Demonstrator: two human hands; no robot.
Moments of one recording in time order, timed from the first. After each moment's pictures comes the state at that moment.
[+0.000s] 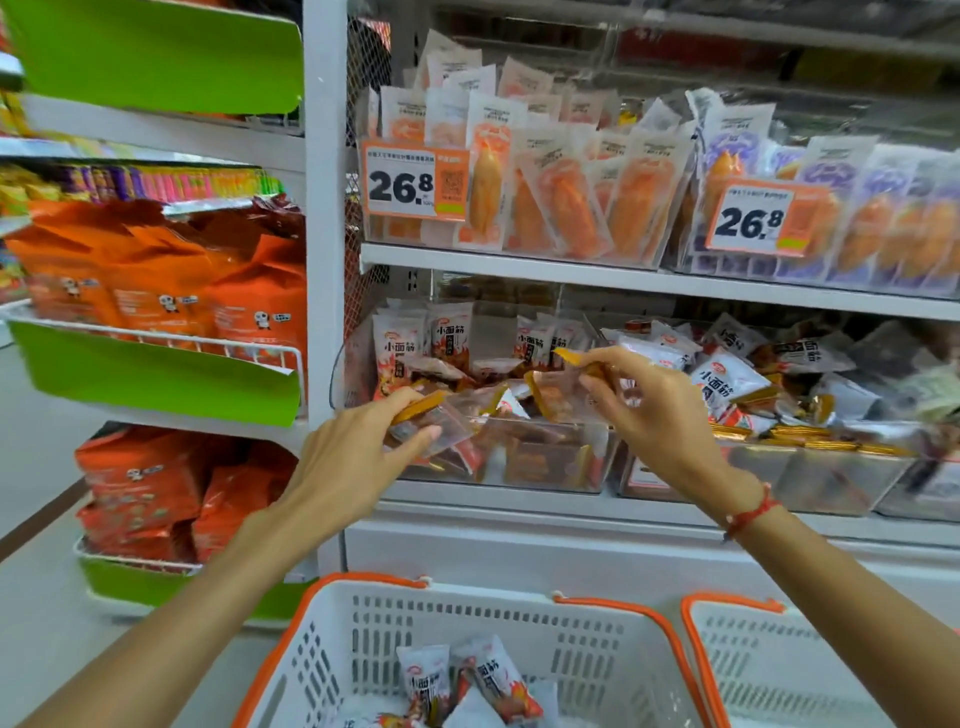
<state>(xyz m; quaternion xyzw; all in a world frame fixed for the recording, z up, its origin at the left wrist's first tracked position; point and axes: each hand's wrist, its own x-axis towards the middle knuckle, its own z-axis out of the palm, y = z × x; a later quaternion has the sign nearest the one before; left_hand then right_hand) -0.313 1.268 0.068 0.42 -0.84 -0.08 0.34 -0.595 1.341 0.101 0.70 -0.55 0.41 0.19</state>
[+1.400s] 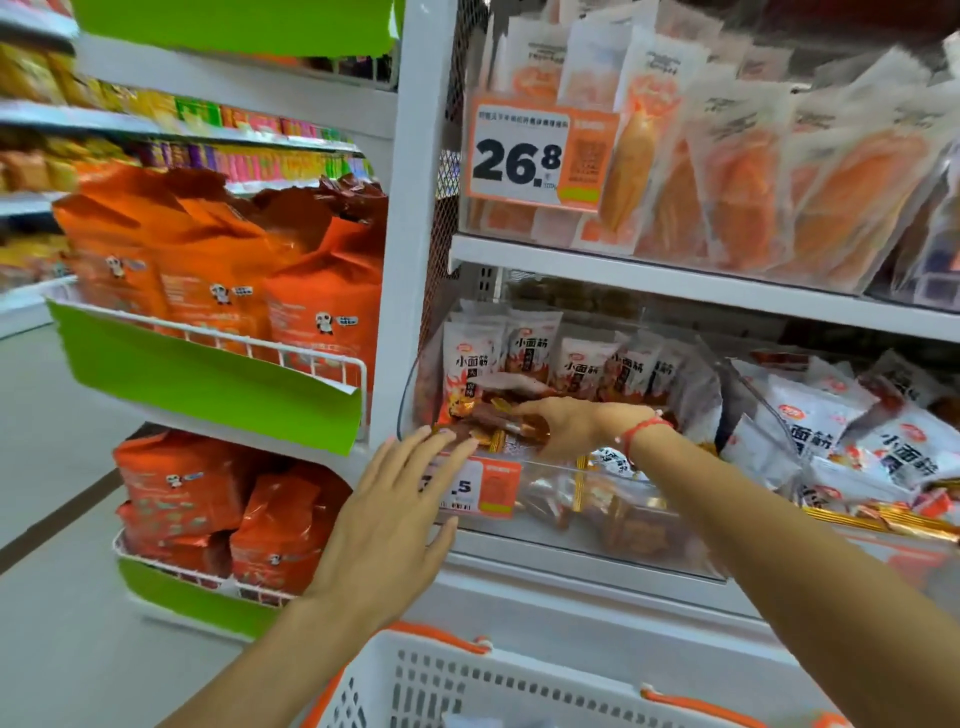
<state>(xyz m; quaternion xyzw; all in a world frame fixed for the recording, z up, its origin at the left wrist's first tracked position) -0.290 1.200 -0.010 0.41 -0.86 0.13 0.27 -0.516 1.151 0.093 0.75 -0.64 -0.11 -0.13</state>
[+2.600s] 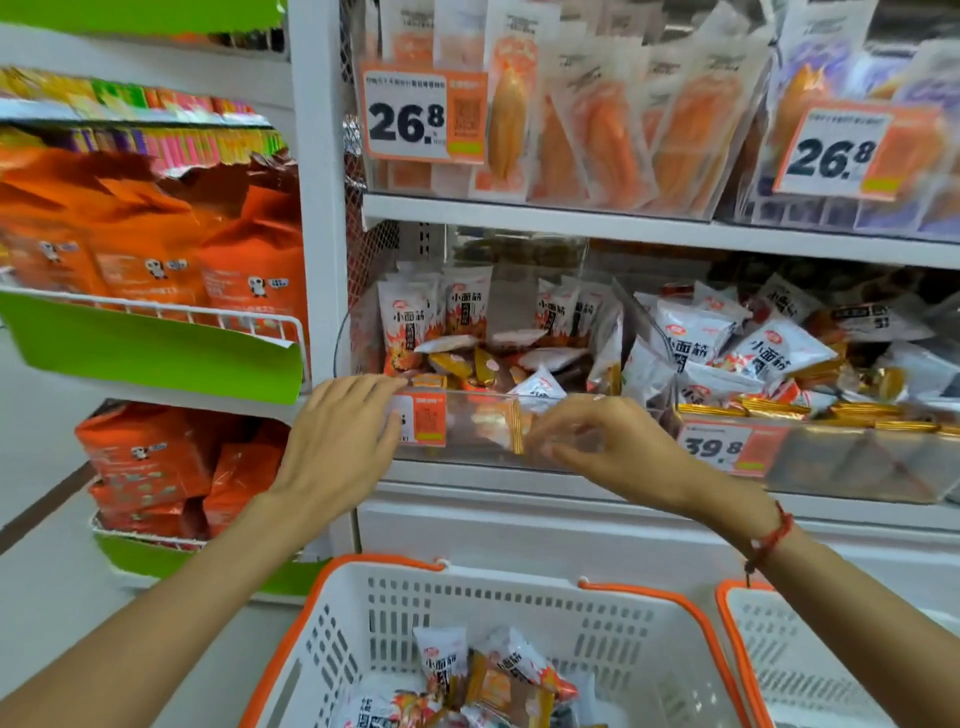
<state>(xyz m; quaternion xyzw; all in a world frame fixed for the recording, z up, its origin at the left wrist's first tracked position) -0.304 1.209 0.021 0.42 -0.85 0.13 0.30 -0.571 1.314 0.064 0.78 -0.56 0.27 -0.08</state>
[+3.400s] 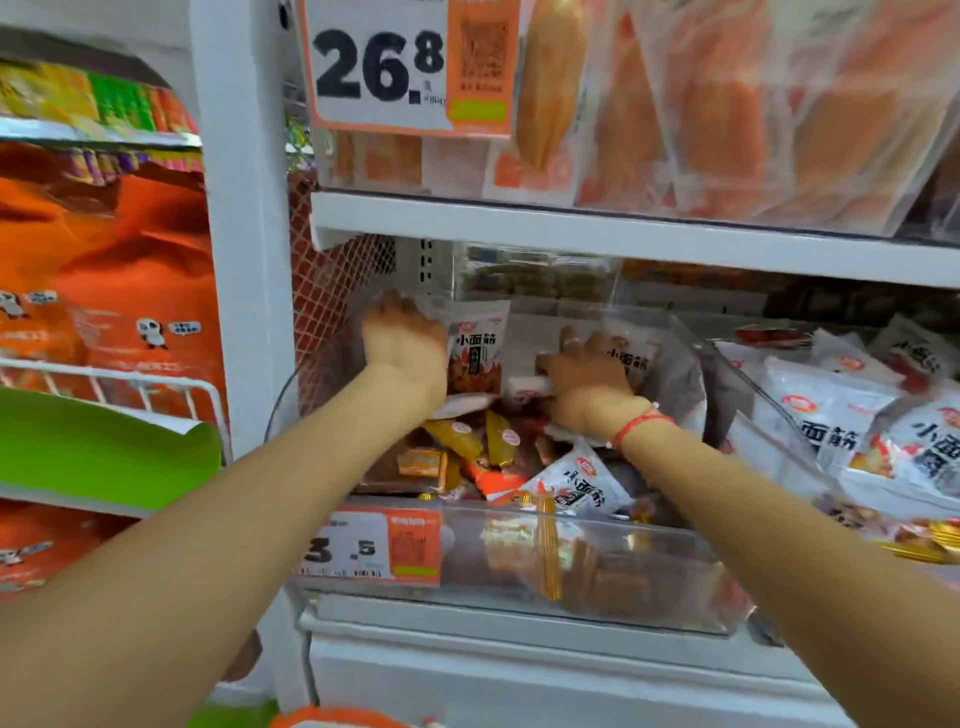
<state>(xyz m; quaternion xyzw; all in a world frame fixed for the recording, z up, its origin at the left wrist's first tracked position) -0.421 1.071 0.093 0.59 -0.77 0.25 -0.01 -0.595 1.090 0.062 0.65 -0.75 -0.04 0.16</state>
